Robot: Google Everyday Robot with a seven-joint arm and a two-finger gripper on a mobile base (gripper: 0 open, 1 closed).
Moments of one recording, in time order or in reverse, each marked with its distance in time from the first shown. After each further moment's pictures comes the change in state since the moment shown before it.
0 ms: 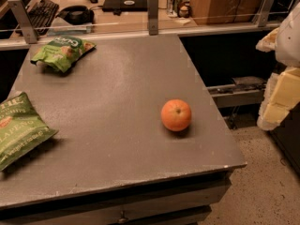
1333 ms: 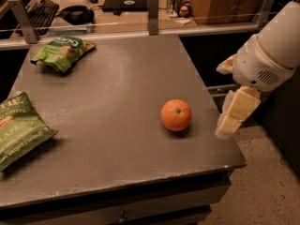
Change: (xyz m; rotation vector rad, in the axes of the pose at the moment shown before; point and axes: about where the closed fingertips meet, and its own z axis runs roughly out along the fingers) arm -0.047 0.014 0.070 -0.143 -0.188 -0.001
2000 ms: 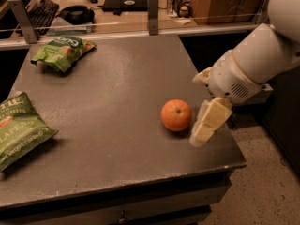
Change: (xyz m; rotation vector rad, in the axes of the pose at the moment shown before) arm -0.036 0.016 0.044 -0.083 -0.134 -0.011
